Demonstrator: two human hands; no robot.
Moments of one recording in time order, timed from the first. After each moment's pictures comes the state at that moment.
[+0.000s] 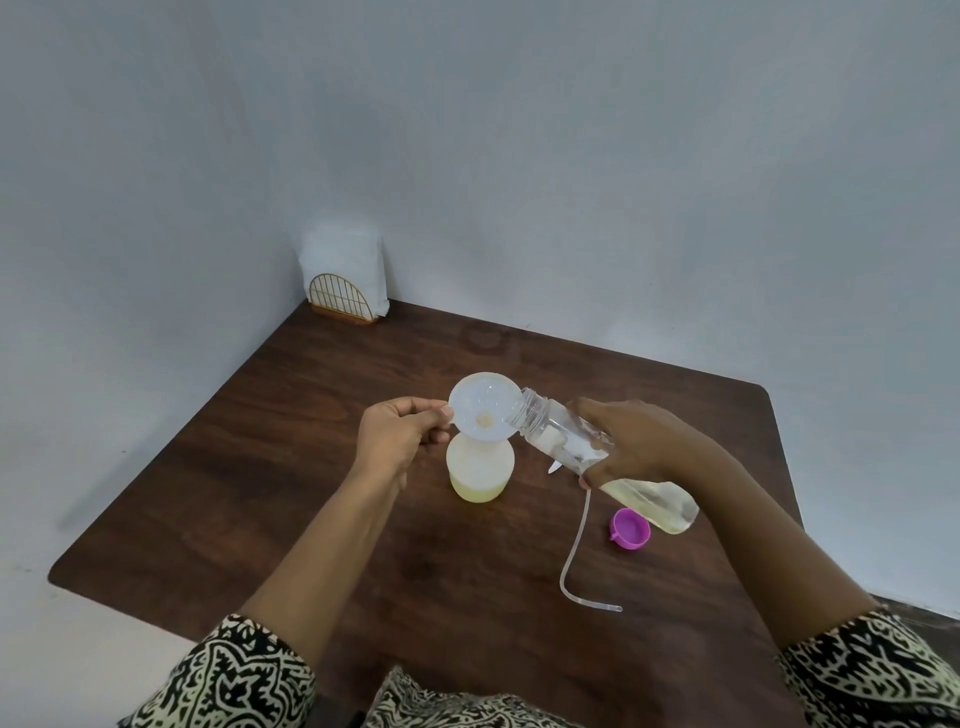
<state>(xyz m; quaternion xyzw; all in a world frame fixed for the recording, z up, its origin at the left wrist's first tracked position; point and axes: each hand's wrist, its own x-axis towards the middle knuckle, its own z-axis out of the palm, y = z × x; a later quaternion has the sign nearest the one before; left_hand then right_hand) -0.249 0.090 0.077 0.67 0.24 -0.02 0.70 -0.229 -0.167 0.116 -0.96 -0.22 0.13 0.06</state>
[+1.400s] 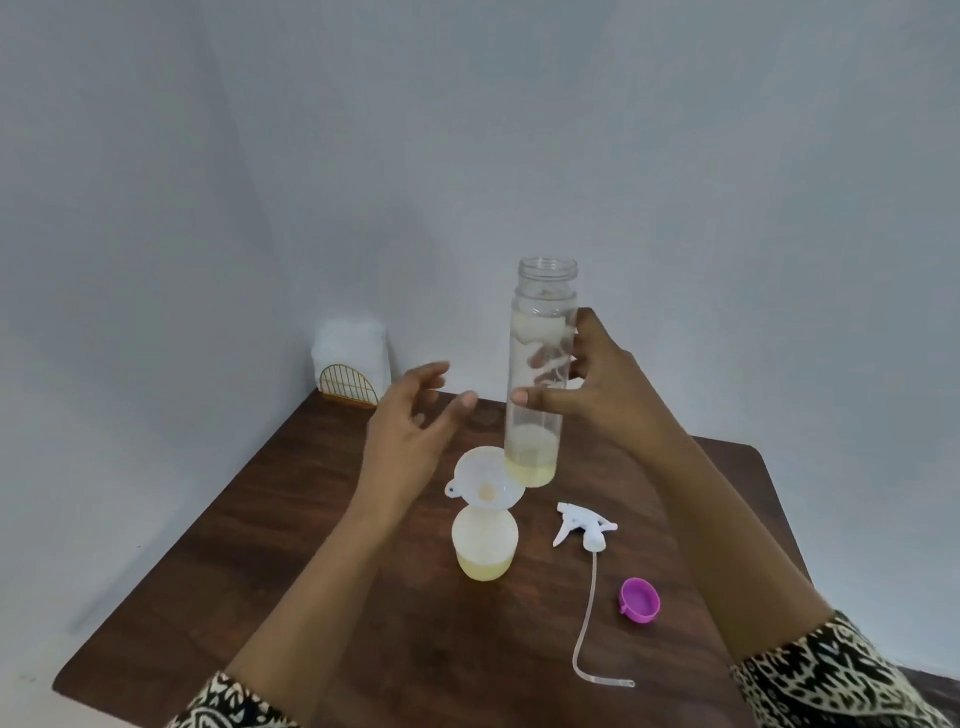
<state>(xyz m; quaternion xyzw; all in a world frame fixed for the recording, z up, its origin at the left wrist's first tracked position) -0.261 0.082 0.174 0.80 -0.01 0.15 0.58 -0.240 -0.116 0.228 -0.85 -0.16 -0.07 0.50</state>
